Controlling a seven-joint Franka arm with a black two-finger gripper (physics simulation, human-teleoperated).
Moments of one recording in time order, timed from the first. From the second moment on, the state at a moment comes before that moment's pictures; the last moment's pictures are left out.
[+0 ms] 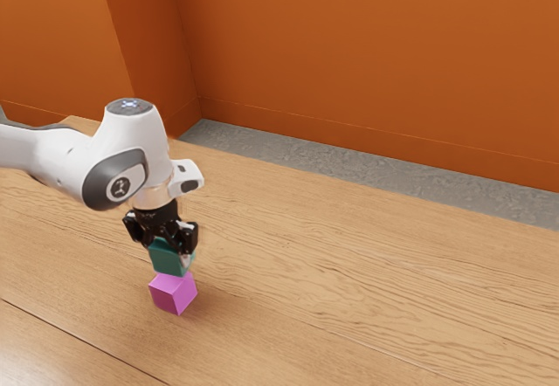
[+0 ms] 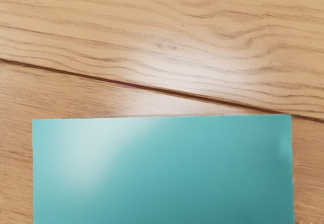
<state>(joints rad) -0.02 -0.11 -0.02 -2.41 0.09 2.30 -0.29</state>
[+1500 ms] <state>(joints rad) -0.02 -0.18 0.06 -2.53 0.09 2.44 0.04</state>
